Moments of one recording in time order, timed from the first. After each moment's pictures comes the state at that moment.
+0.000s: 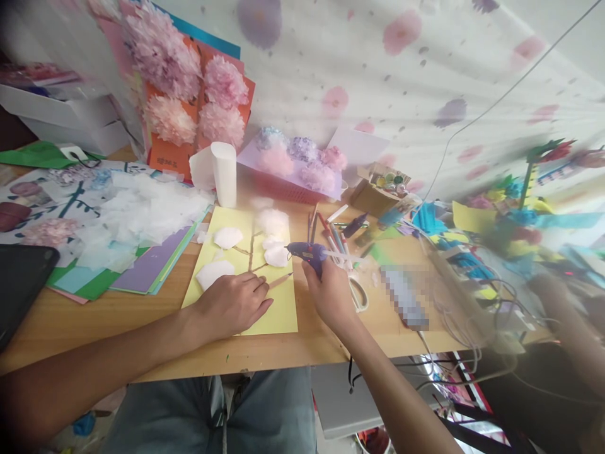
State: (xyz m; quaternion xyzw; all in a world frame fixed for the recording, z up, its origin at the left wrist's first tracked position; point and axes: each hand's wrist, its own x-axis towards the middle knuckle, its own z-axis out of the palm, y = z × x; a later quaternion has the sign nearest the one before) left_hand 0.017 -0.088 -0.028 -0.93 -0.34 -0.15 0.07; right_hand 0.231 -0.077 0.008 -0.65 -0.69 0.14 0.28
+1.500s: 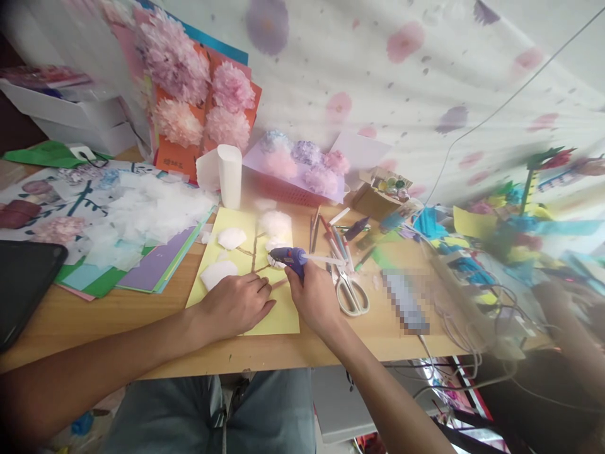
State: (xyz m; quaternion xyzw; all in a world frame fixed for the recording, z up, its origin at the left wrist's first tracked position) left_hand 0.017 -0.087 -0.029 -0.94 -0.32 -0.12 0.06; right_hand 0.204 -0.079 0.004 -0.65 -0.73 0.09 0.21
